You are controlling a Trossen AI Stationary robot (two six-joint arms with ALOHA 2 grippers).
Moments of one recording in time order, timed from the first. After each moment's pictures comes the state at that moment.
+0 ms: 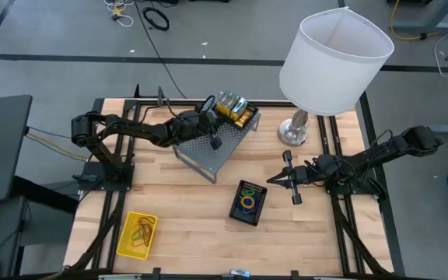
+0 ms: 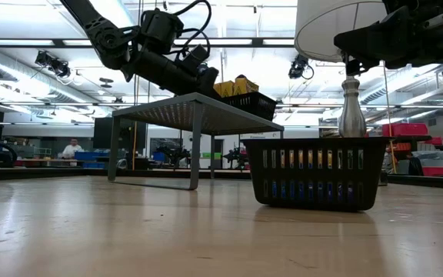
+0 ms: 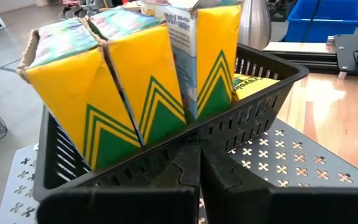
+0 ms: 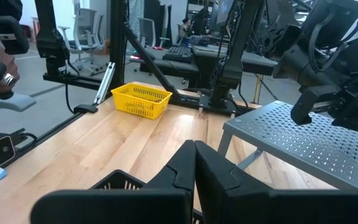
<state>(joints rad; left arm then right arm) 0.29 1.60 0.80 0.59 -0.26 0.13 0.23 0.94 0.19 0.71 0.05 -0.15</state>
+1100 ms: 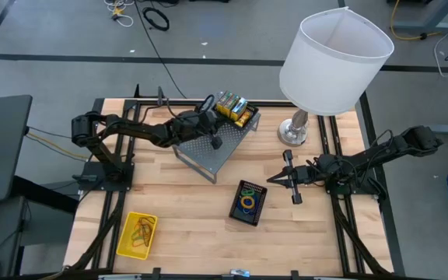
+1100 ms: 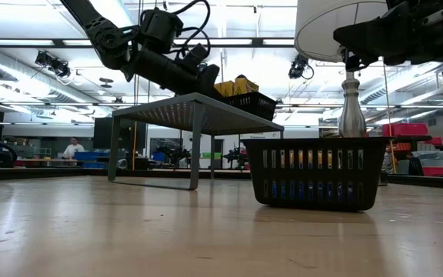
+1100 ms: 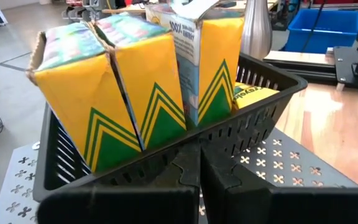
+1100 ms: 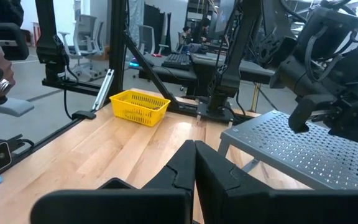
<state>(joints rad) 0.29 1.61 0.80 0.62 -0.27 0.09 0.23 0.94 0.19 0.74 0.05 -0.17</state>
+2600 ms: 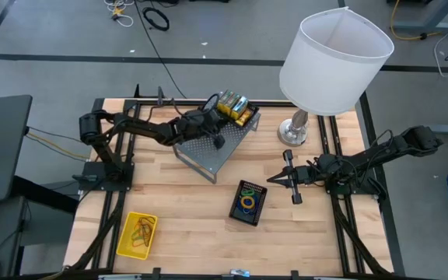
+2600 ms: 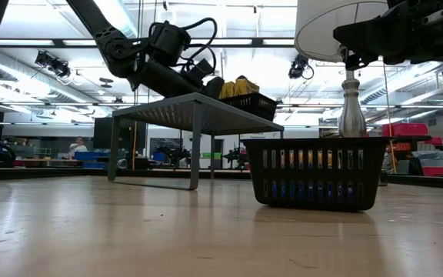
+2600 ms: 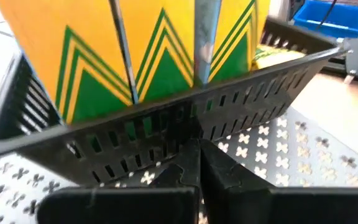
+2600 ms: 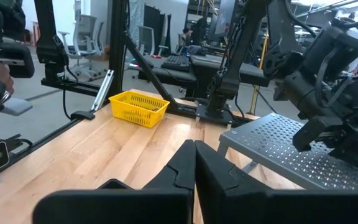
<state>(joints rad) 0.32 1.69 0.83 0.58 -0.24 -0.01 0.23 0.94 0.19 0.75 0.05 -0.19</state>
